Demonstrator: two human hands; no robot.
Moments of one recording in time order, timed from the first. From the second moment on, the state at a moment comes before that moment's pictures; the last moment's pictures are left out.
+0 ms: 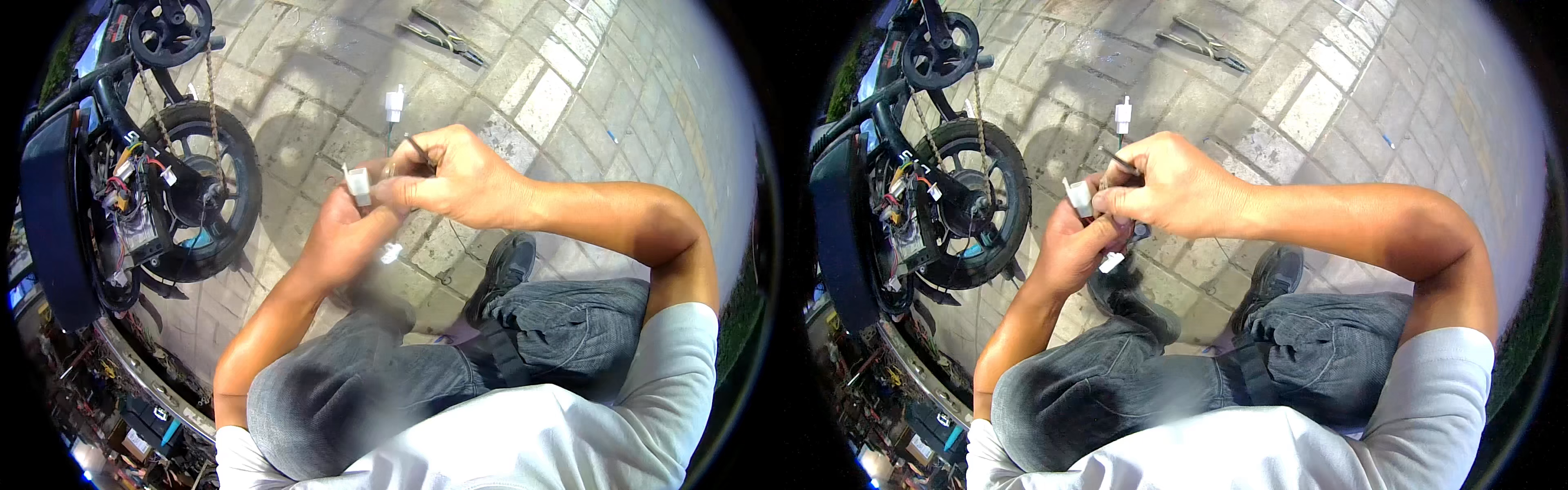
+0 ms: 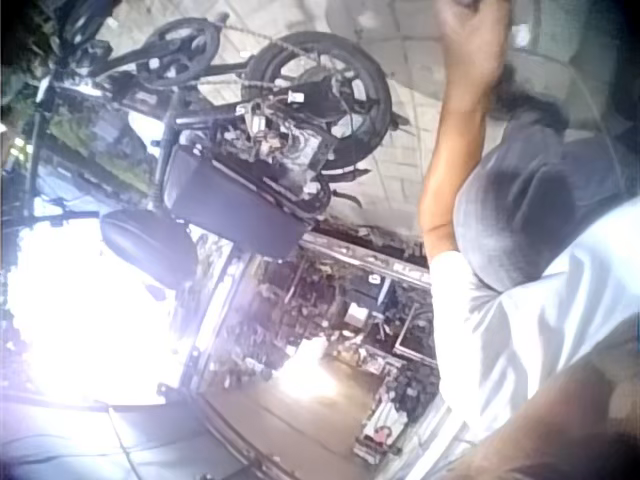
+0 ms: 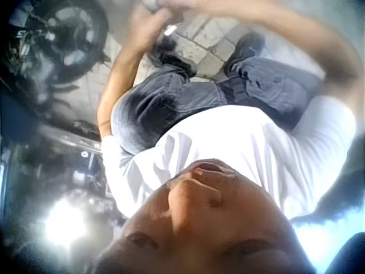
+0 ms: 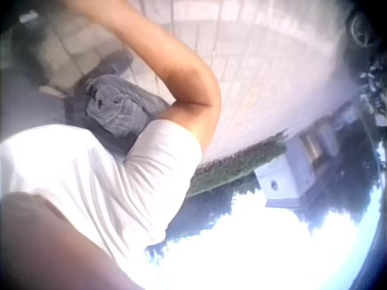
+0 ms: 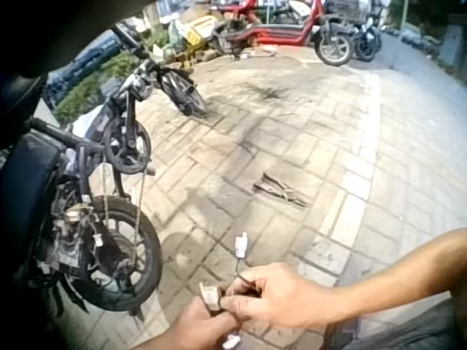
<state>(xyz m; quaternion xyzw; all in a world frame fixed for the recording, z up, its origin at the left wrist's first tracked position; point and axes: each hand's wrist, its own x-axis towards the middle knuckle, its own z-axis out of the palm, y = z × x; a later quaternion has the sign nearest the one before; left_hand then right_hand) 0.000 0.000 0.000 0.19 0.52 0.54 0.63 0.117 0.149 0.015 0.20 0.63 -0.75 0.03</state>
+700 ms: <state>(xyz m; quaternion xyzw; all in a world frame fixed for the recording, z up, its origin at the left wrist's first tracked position) -0.007 0.004 0.021 0.12 0.51 0.58 0.62 0.134 0.164 0.027 0.21 0.63 -0.75 -0.01</state>
